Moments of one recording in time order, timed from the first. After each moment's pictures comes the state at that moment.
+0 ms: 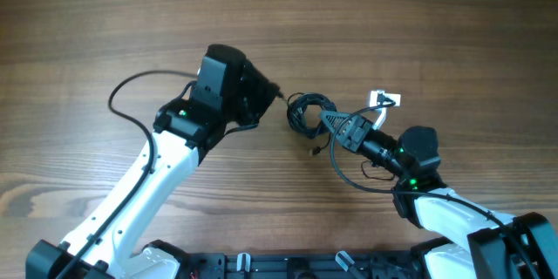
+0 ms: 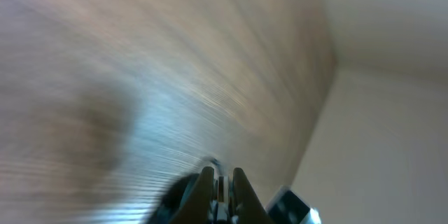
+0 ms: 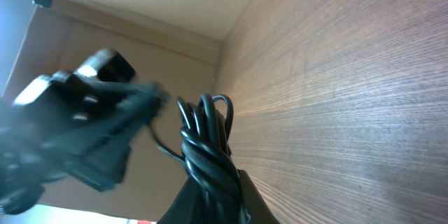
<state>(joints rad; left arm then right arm) -0.46 1.37 1.02 -0.40 0.28 -1.26 0.29 1.37 0.20 1.03 -0.64 1.14</state>
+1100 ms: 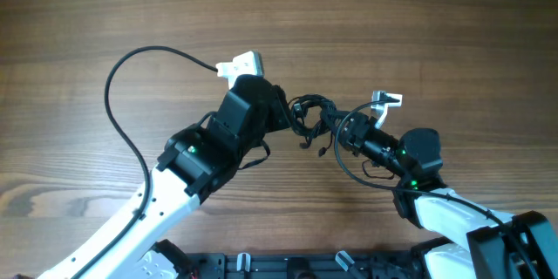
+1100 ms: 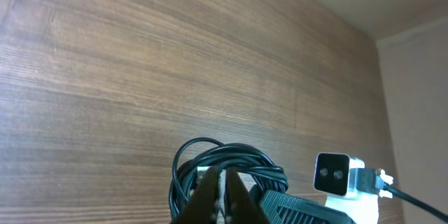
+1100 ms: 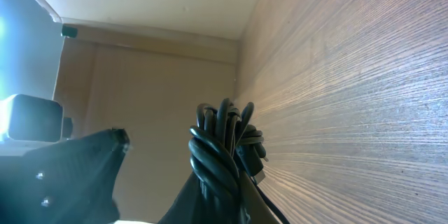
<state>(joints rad) -0.69 1.22 1.03 -0.48 -0.12 -0.89 0.29 1.38 0.20 1.10 -0.66 1.35</state>
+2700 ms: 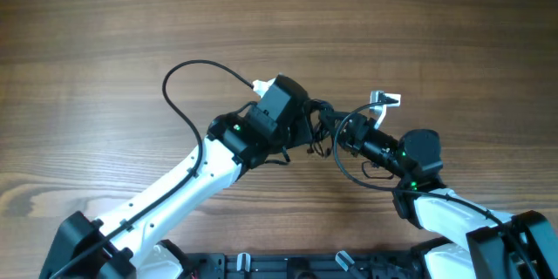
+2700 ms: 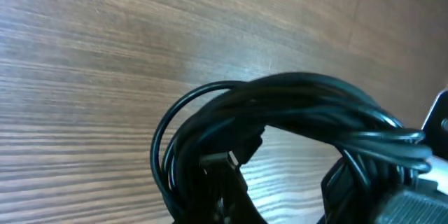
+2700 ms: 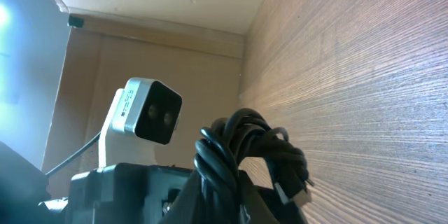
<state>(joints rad) -0.74 1.46 1.03 -0.53 0.11 -0.99 0.29 1.38 0.20 1.14 -0.67 1.35</state>
